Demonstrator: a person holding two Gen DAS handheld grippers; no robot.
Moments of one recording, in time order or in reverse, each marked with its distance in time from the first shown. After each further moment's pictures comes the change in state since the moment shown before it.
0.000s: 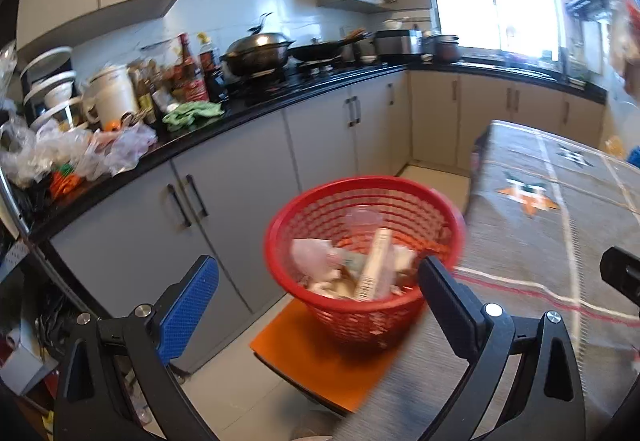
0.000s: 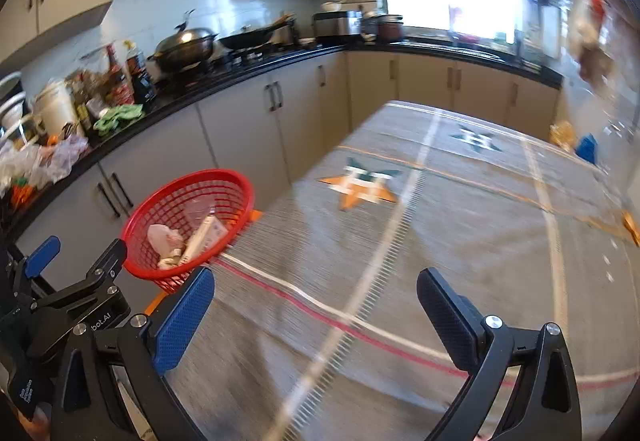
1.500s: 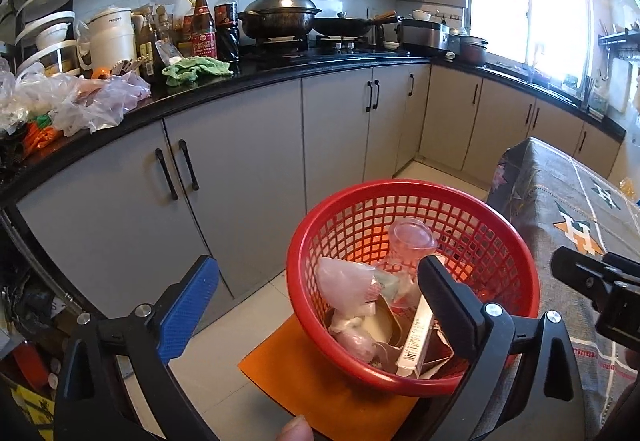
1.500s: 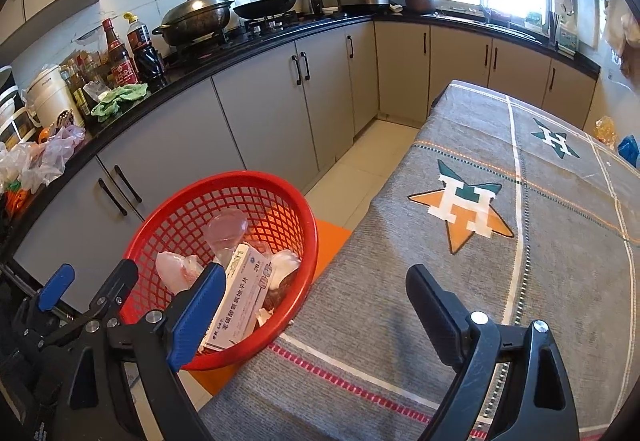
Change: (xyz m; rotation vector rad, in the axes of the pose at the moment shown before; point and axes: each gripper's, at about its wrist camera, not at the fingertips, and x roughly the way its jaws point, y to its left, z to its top) left arm 0.102 0.061 0.013 -0.156 0.094 -0.003; right arm 0.115 0.072 0.049 -0.026 0.114 0.073
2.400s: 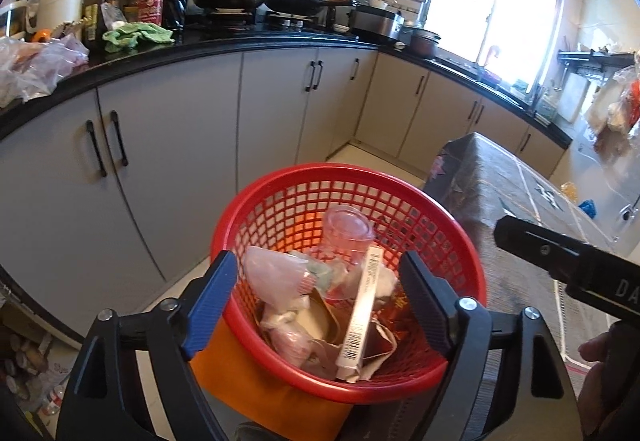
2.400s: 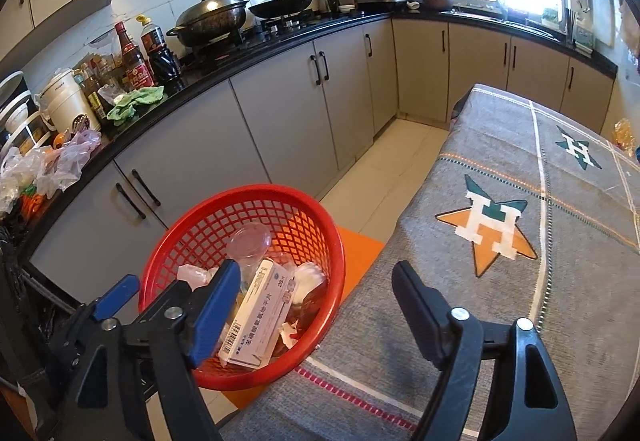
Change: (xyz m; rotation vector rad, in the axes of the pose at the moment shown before) left arm 0.020 -0.003 0.002 -0.045 0.078 -0.277; right arm 0.007 0.007 0.020 -0.001 0.015 0.076
